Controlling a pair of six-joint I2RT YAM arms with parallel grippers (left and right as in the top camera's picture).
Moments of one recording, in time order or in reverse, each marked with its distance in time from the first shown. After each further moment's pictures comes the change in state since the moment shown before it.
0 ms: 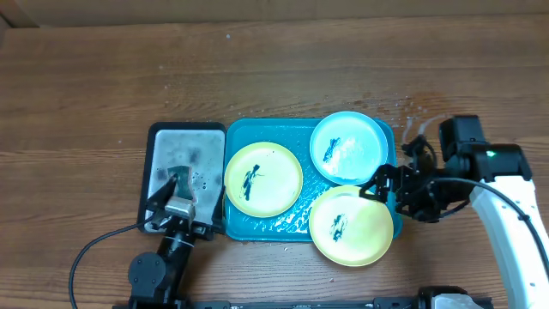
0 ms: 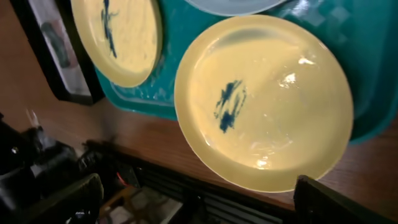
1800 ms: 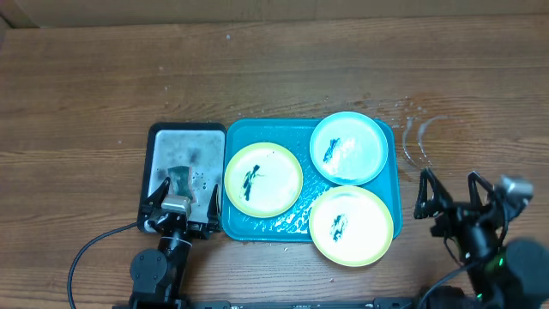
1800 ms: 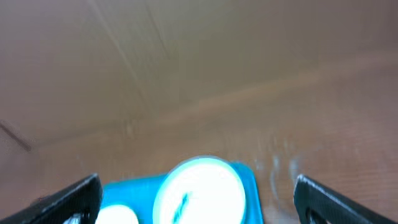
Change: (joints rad) left arm 0.000 0.000 0.000 -0.061 -0.133 0.015; right arm -0.098 -0.983 -0.387 0.680 0.409 0.156
